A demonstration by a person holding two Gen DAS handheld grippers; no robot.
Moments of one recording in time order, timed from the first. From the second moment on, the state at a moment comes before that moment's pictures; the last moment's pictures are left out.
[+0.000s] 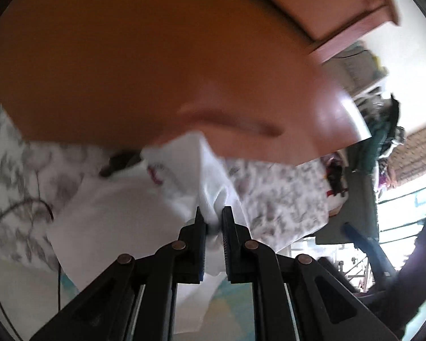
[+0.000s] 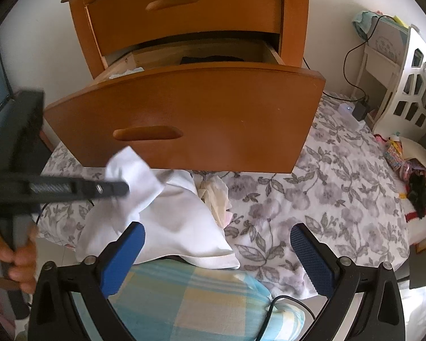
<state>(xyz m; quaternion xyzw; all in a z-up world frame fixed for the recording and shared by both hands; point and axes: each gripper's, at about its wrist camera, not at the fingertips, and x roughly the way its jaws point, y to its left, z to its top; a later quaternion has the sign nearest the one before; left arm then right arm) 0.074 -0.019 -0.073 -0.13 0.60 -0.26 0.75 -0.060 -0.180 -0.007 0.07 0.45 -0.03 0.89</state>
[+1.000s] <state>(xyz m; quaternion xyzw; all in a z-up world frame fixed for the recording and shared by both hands) 0.070 0.014 -0.051 -0.15 0.58 -0.22 0.77 -0.058 -0.176 -0.012 0.06 0.46 -0.03 0.89</state>
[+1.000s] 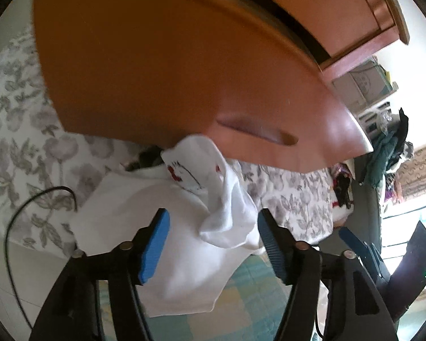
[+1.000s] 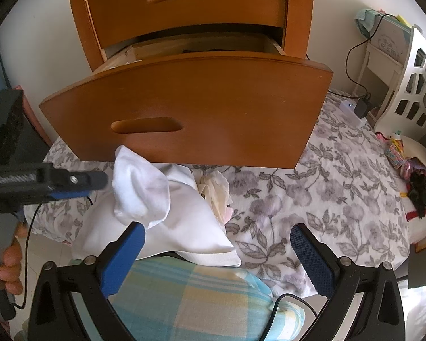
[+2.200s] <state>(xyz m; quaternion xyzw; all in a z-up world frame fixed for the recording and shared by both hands) 0.080 0.043 0.110 -0.10 0.33 -0.25 0.90 -0.052 -0.183 -0.019 0.08 0.46 -0.02 0.88</state>
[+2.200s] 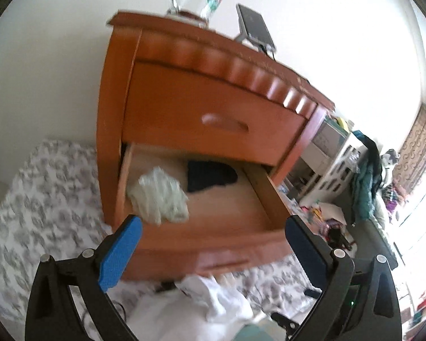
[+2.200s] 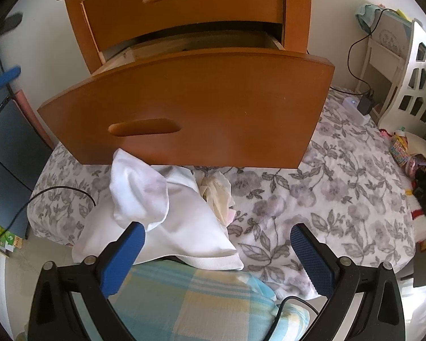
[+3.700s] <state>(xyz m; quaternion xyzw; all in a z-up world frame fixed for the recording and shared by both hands) 0.277 -0.046 -0.018 0.07 0.63 -0.08 0.77 -0.032 -0.207 -0.052 0.10 0.49 -0.04 0.86</state>
